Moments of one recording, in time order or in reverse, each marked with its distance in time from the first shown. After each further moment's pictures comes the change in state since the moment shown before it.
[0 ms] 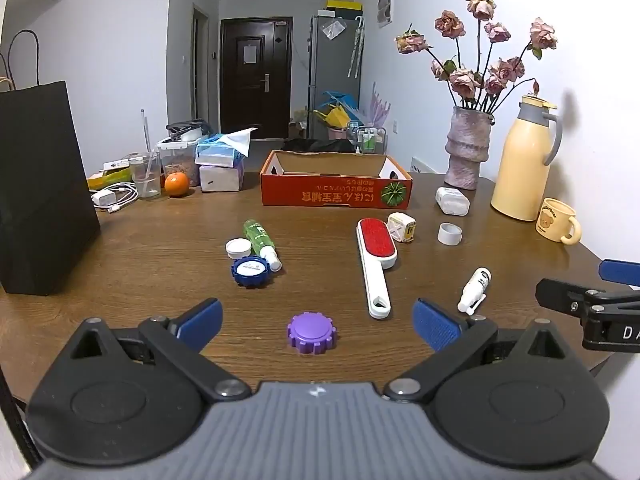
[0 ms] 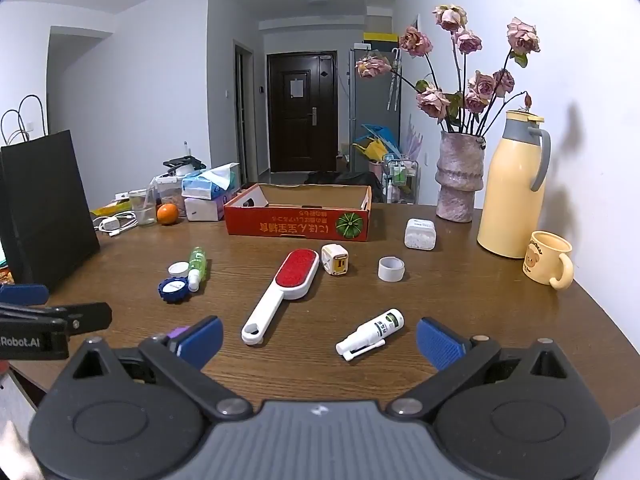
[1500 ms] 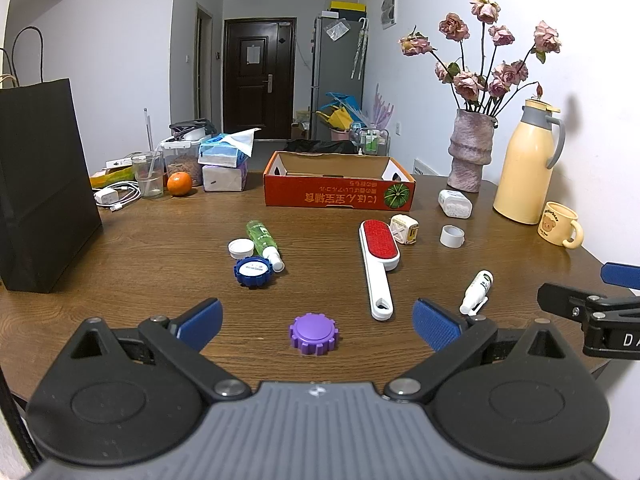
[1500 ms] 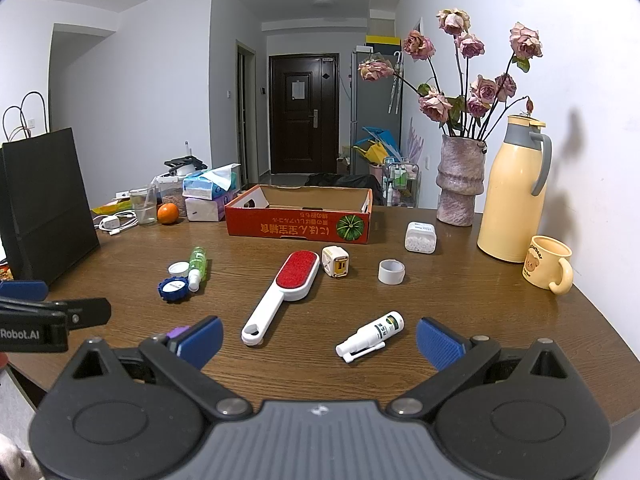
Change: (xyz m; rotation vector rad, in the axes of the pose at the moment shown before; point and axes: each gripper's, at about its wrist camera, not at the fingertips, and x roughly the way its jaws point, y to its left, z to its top) left arm 0.000 0.001 0.003 -0.007 0.001 0.001; right arm -0.005 0.005 0.000 -0.006 -0.010 -0.004
